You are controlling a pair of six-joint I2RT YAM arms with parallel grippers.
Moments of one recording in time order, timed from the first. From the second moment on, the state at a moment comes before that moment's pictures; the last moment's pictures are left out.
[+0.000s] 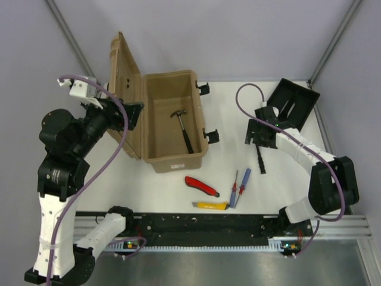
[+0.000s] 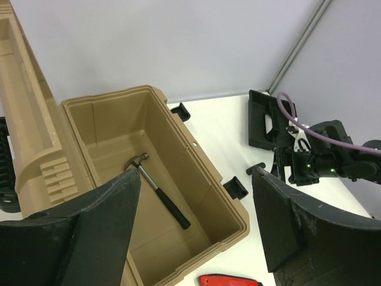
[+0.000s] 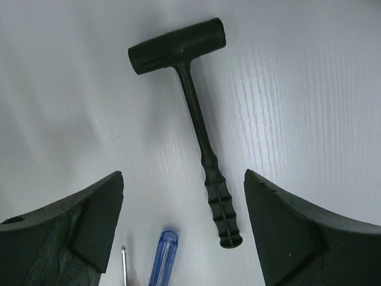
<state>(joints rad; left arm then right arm) -0.21 0.87 1.51 -0.62 0.25 -0.27 0.30 1.46 1.01 -0.55 0.24 0.43</state>
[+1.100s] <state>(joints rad) -0.21 0.88 1.51 -0.60 0.27 -0.29 0.23 1.64 1.07 -0.55 0.08 0.36</state>
